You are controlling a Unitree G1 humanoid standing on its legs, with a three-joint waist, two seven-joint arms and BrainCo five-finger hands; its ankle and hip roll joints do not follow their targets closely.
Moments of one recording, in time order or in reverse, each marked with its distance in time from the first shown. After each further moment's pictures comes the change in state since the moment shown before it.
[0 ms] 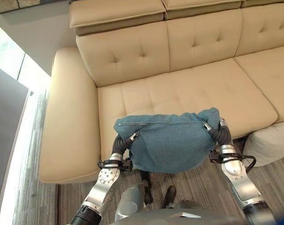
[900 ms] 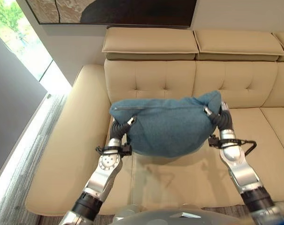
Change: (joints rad) left arm -0.189 0.001 0.046 -0.059 0.058 0.004 0.110; right arm -0.201 -0.018 -0.017 -0.041 -0.041 0.023 -0.060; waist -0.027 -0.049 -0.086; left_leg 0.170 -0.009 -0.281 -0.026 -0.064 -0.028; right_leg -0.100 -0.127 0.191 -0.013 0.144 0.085
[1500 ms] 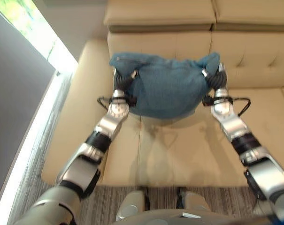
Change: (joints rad) left arm -0.740 0.048 -0.107 0.526 -0.016 0.004 0.164; right arm -0.640 -0.071 0.147 0.525 0.121 0.043 -0.137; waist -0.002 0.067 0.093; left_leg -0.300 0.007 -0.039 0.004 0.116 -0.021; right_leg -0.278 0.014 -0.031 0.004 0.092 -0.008
